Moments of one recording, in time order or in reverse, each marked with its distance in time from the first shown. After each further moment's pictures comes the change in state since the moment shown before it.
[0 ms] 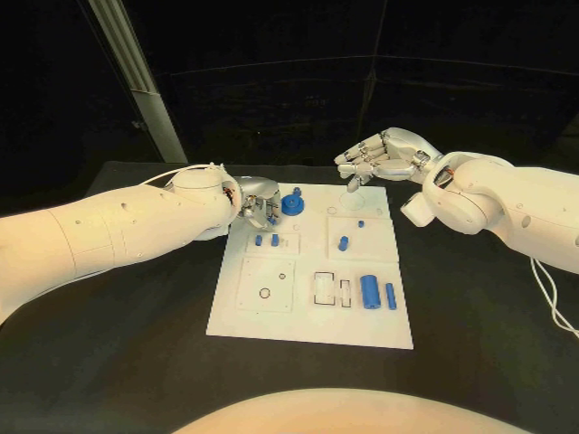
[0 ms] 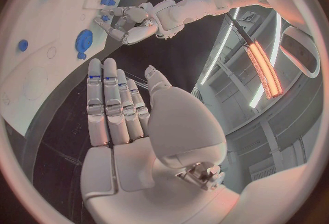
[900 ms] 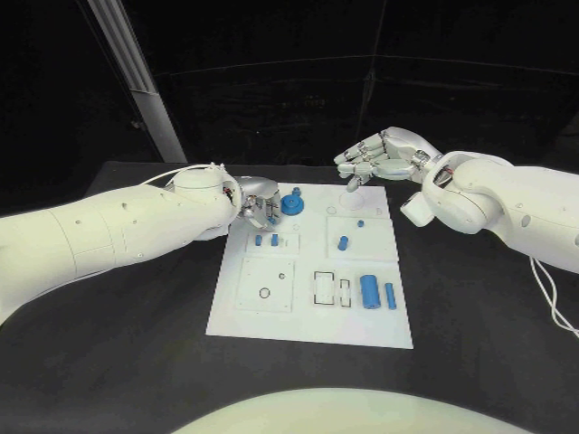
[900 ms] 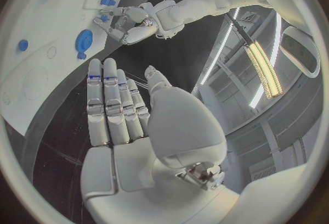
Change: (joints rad) left arm 0.001 0.004 -0.003 -0.001 0.002 0.001 -0.012; left_hand -0.017 -0.017 -0.011 0.011 0.000 -0.011 0.003 -0.019 -0.003 0.000 0.000 -0.013 -0.006 0.000 0.000 0.000 -0.011 0.000 0.000 0.000 -0.004 0.001; right arm 0.000 -0.002 0.000 0.001 0.000 0.000 0.000; right_hand 0.000 0.000 0.003 0.003 0.000 0.000 0.000 0.000 0.000 0.000 0.000 0.000 0.000 0.000 0.000 0.000 -0.001 0.000 0.000 0.000 -0.004 0.000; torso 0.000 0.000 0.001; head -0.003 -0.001
